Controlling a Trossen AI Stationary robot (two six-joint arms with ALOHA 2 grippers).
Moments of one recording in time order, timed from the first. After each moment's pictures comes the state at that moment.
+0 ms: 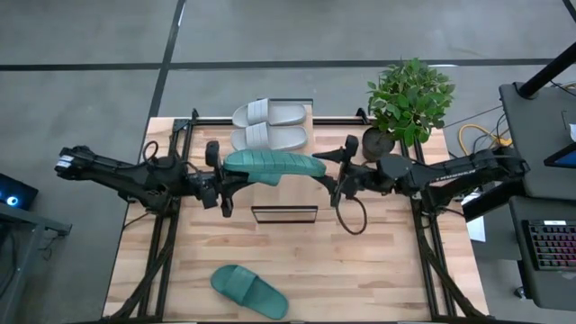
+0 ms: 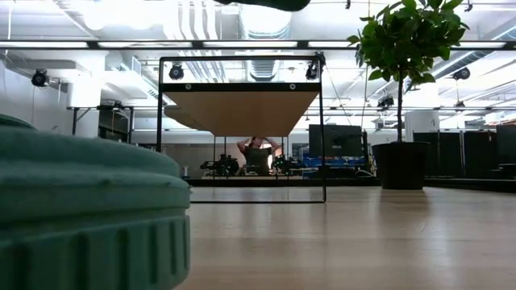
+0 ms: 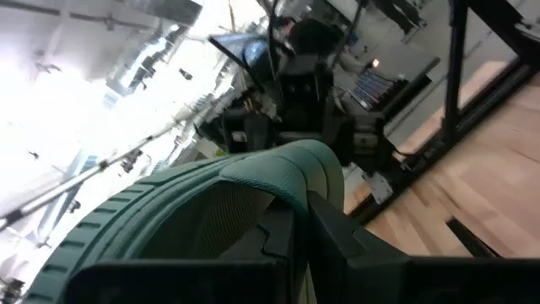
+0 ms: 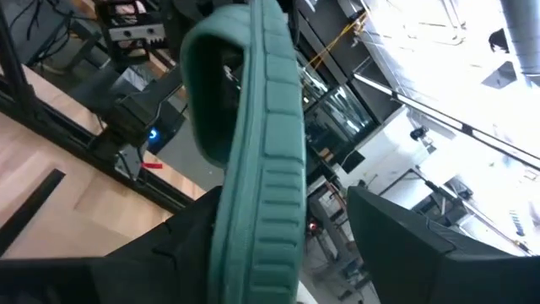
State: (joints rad) left arm -0.22 0.89 0.78 0.27 -0.29 0.93; right arm 0.10 1.21 0.85 0.46 0.33 -0.83
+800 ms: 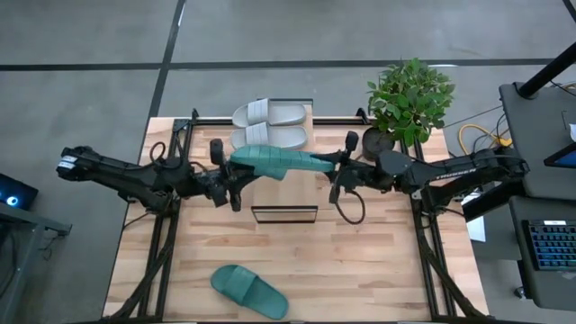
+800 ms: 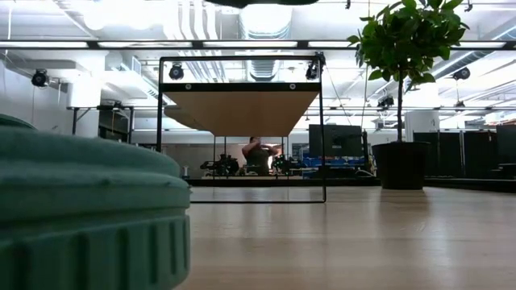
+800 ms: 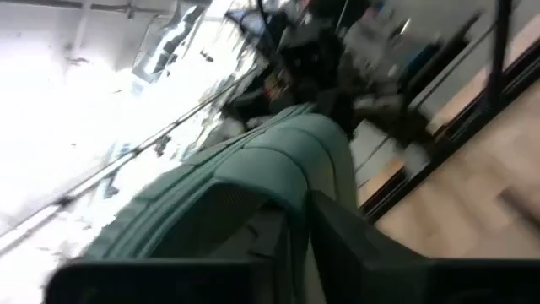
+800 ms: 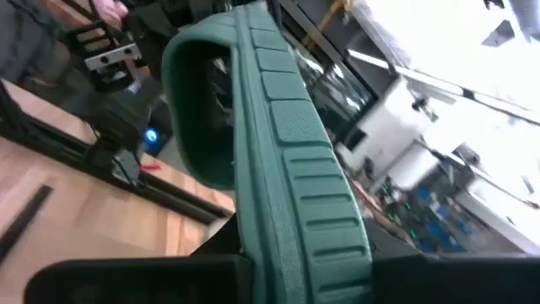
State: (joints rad) left arm -0.19 0.95 0.78 0.34 -0.38 1.03; right arm 0.09 1.21 0.88 0.41 0.38 -0.72
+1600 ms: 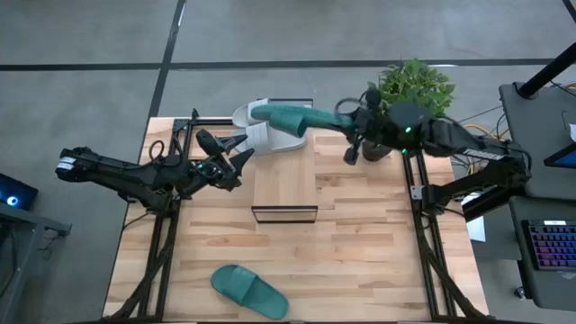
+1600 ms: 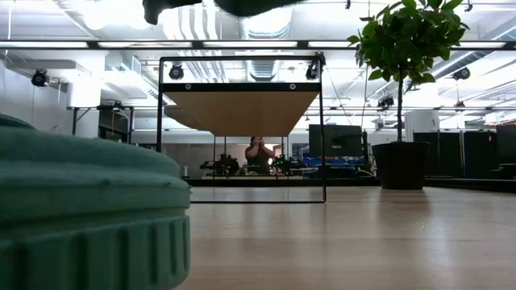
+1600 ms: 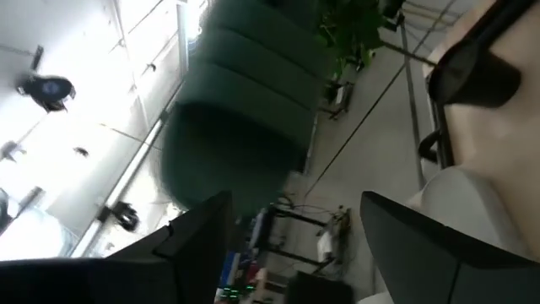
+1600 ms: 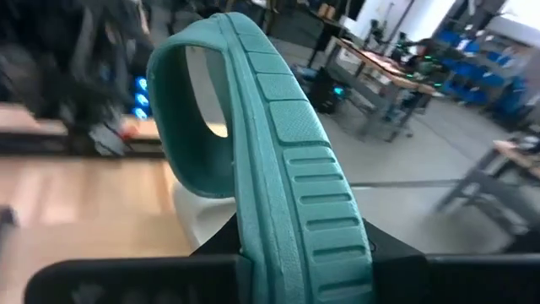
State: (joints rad) left arm -0.17 0.94 0.77 0.34 -0.80 1.34; right arm -0.10 1.20 1.42 -0.44 0.33 -0.26
